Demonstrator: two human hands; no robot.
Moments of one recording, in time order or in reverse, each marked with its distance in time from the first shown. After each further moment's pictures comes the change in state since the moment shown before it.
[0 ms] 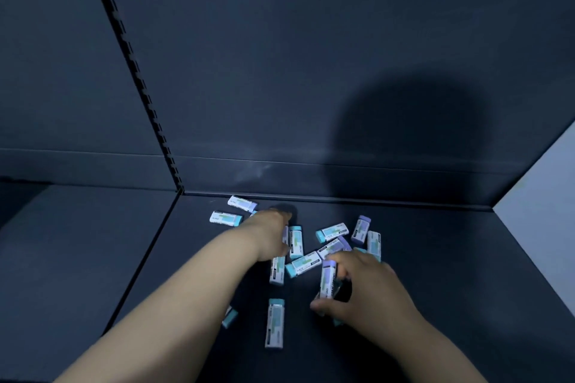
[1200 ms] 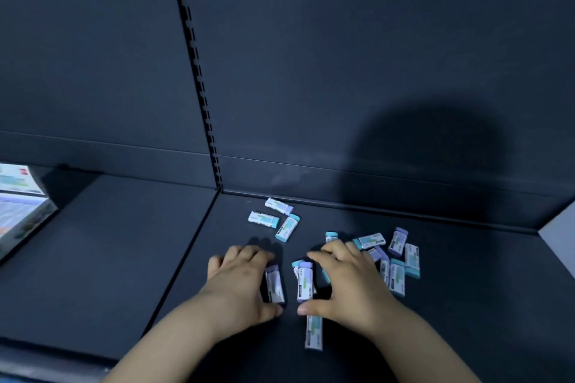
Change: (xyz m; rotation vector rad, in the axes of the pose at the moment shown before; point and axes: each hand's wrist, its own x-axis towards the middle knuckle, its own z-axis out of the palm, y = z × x) left_hand -0.113 -0.053 0.032 -0.035 0.228 -0.086; right_hand 0.041 -0.045 0.034 -0.141 -0.126 -0.211
